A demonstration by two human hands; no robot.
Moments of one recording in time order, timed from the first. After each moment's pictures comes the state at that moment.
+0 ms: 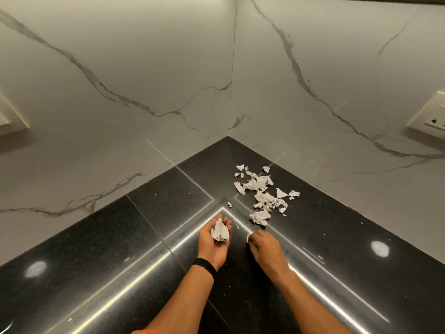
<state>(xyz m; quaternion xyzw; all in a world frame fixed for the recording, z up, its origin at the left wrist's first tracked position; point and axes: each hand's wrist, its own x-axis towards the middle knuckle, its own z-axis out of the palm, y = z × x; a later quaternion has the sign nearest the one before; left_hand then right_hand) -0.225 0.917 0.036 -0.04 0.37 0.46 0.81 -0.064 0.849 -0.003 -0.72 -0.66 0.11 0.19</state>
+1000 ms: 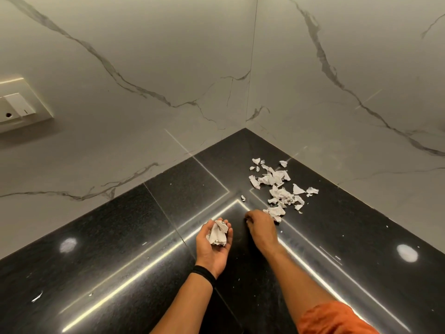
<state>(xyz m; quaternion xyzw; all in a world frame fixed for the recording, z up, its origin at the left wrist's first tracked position) -0.254 0.898 0.016 -0.04 0.37 0.50 0.78 -0.090 0.922 -0.012 -0.74 -0.63 0.14 0.20</state>
